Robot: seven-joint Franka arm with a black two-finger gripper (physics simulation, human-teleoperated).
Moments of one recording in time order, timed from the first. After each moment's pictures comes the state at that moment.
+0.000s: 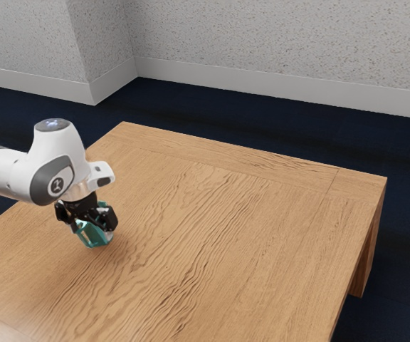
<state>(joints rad) 0.02 -0.01 0.14 -2.44 0.07 2.49 -0.12</state>
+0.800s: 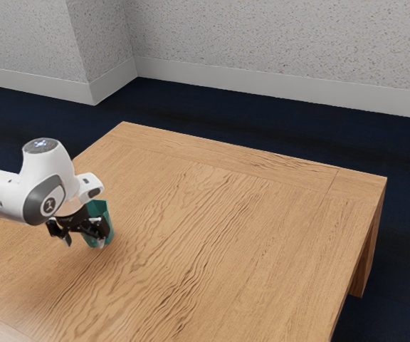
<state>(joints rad) 0.08 0.04 0.15 -2.50 0.08 2.66 -0.24</state>
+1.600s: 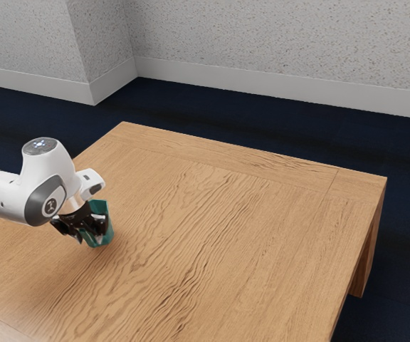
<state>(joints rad) 0.08 0.05 0.15 -2.50 0.08 2.72 -0.27</state>
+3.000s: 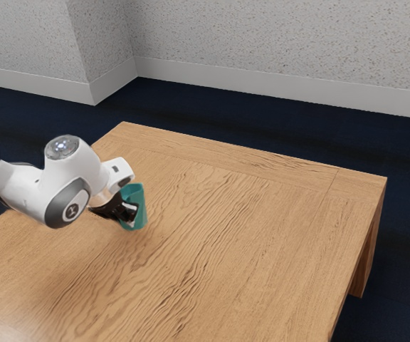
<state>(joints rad) -0.08 0.08 0.15 -2.47 0.15 2.92 -0.31</state>
